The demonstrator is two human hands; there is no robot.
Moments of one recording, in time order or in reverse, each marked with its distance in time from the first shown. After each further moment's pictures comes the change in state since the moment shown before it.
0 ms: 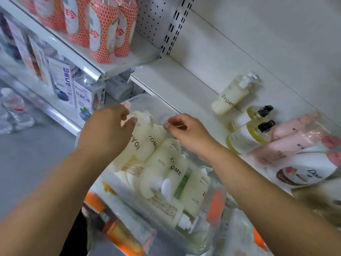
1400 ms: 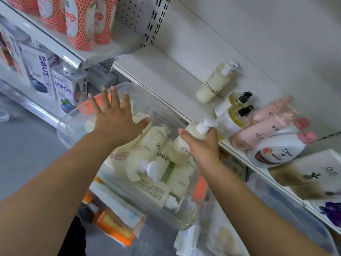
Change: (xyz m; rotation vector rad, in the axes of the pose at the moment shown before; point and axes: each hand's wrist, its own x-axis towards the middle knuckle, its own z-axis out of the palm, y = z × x) left_hand 0.010 0.005 0.063 0.477 -0.285 0.075; right_hand -0.066 0.052 -0.012 0.428 0.502 0.311
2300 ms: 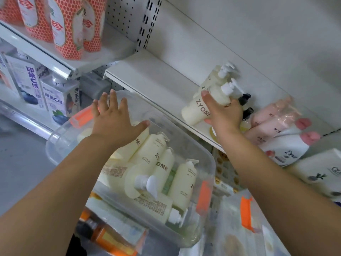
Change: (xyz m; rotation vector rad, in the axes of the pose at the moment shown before) left_hand 0.030 0.003 0.002 -0.050 0.007 0.024; right_hand 0.075 -0.065 -0.012 0.097 0.245 -0.198
